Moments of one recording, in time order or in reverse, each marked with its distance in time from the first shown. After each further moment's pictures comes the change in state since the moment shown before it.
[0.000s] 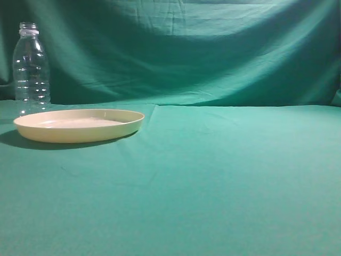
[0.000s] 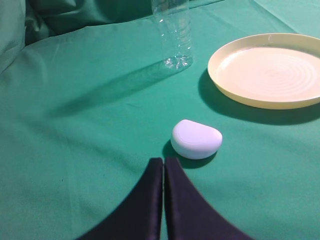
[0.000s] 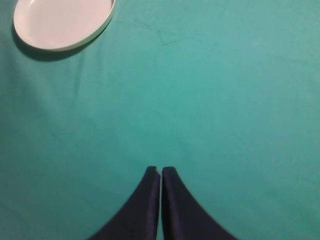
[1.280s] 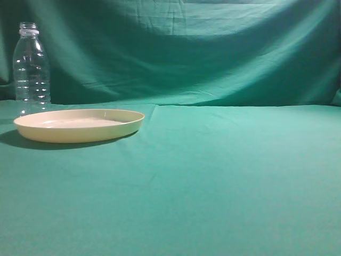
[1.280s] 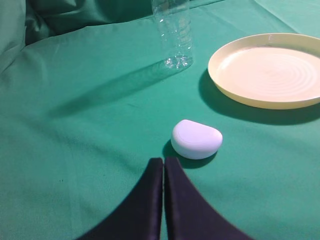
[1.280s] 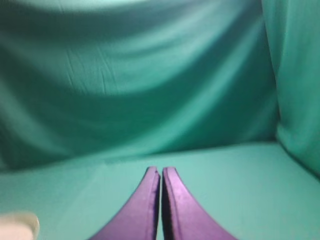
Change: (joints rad) left arm 0.000 0.000 0.000 0.000 0.000 0.000; right arm -0.147 -0.801 0.676 -0.338 -0.841 0.395
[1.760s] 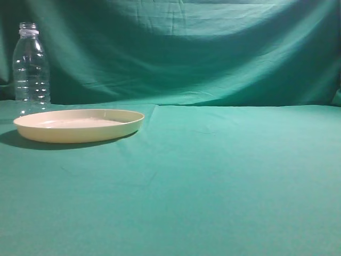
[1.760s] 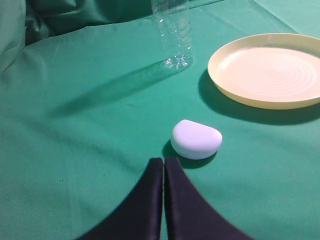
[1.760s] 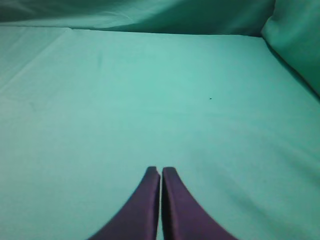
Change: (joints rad) left arm 0.000 0.000 0.000 0.000 0.000 0.000; right arm 0.000 0.000 0.000 -0.040 0.401 -0.128
